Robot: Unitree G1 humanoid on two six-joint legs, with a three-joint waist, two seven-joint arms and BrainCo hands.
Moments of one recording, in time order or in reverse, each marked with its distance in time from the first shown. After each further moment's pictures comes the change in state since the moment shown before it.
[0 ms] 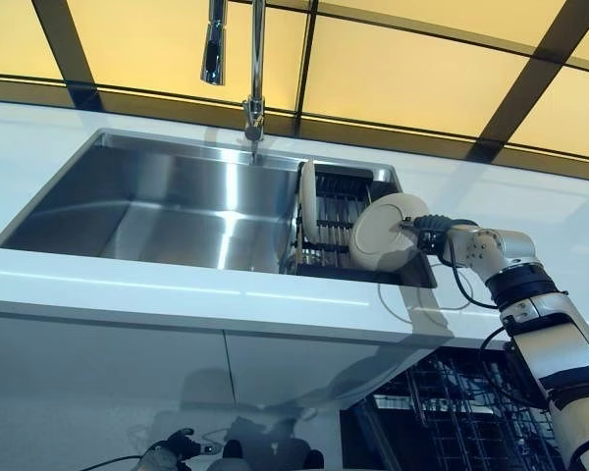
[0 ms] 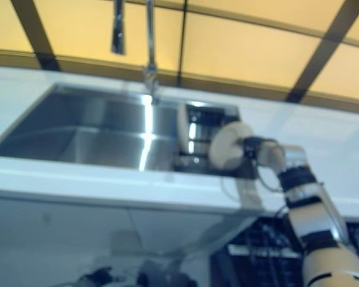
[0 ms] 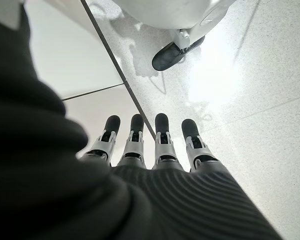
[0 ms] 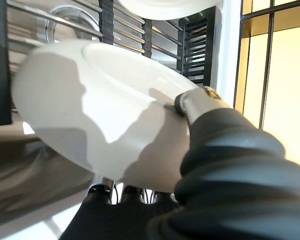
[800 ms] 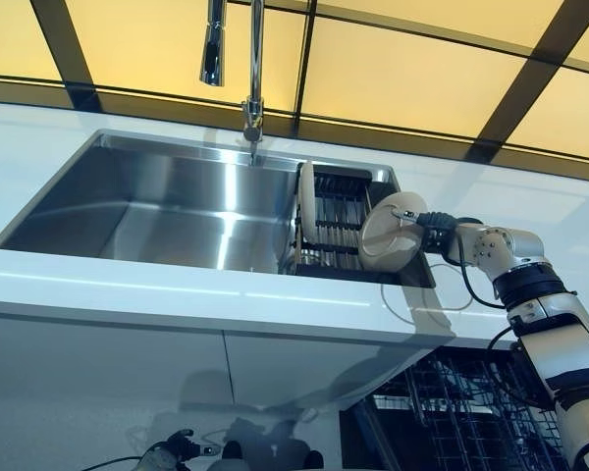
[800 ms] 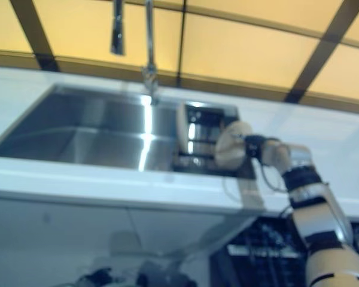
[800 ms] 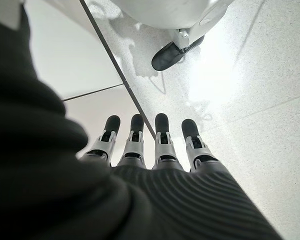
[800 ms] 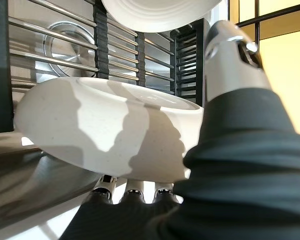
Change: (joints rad) left arm 0.004 0.001 0.003 0.002 0.009 0.000 0.000; right arm 0.012 -0.030 0.000 -0.012 0.071 0.001 0.046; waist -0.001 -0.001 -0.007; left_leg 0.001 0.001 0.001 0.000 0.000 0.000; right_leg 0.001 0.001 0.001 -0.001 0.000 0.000
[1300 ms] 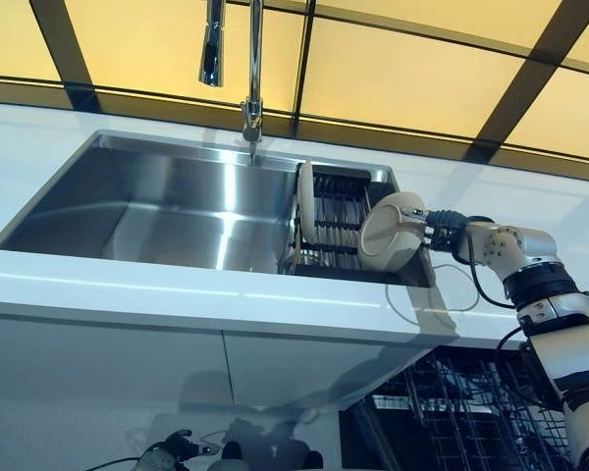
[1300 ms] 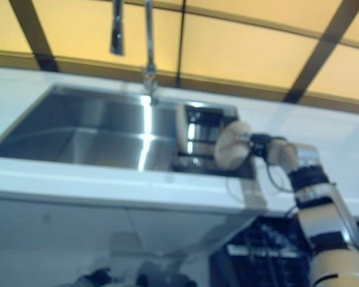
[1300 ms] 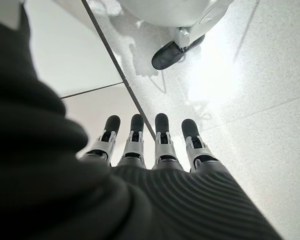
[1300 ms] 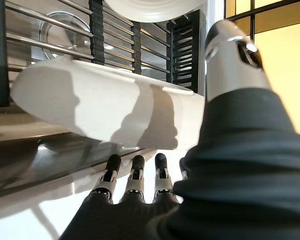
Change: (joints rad) left arm 0.000 0.000 0.018 0.006 0.001 -0.002 0.000; right arm 0.000 -0.030 -0.001 0.000 0.000 0.000 0.019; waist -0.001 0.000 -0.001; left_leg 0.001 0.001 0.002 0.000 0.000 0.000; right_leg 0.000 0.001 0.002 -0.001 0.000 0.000
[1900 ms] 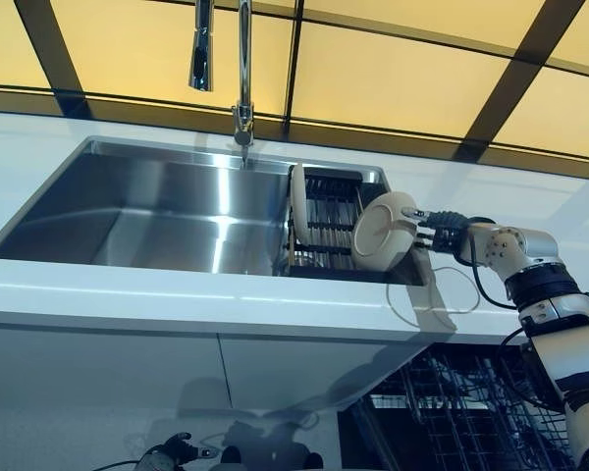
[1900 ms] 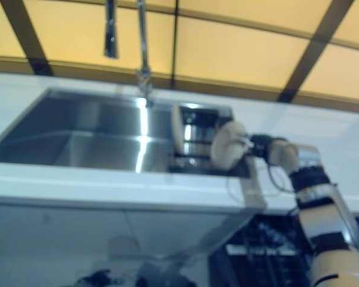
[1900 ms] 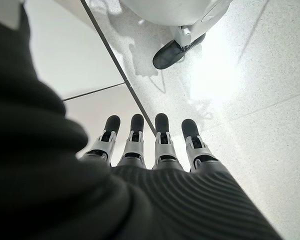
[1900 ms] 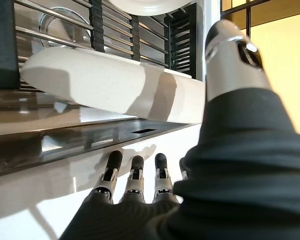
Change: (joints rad) left arm 0.009 0.000 0.001 0.001 0.000 -0.001 0.000; right arm 0.005 -0.015 0.000 0.003 -0.001 0.002 0.027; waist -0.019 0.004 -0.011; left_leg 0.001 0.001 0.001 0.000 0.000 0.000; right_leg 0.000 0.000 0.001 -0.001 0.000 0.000
